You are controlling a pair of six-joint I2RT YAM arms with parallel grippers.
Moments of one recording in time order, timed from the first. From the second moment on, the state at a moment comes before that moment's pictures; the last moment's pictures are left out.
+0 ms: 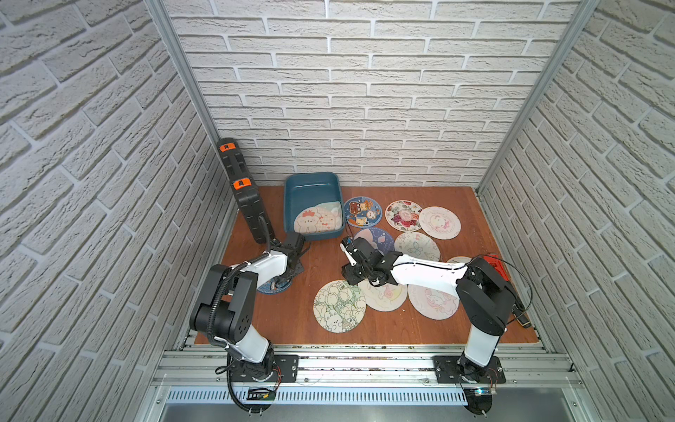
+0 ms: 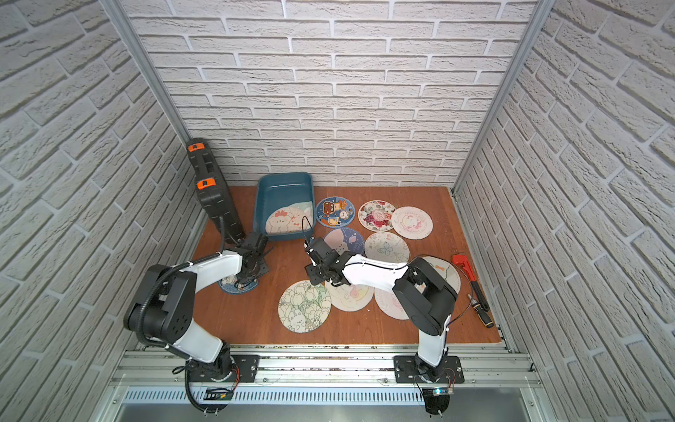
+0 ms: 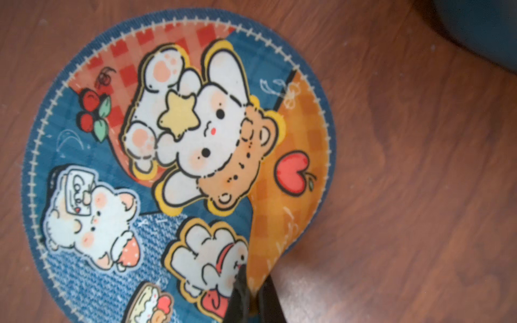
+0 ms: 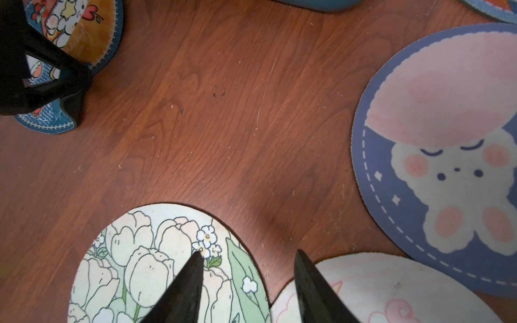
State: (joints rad) left arm -0.27 1.59 0.80 -0.50 -0.29 -0.75; right arm 0.83 1.83 1.19 -0.33 0.06 0.35
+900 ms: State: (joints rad) left arm -0.37 1.17 0.82 -0.68 -0.38 -0.68; right arm 0.83 1.82 1.19 -0.35 0.16 0.35
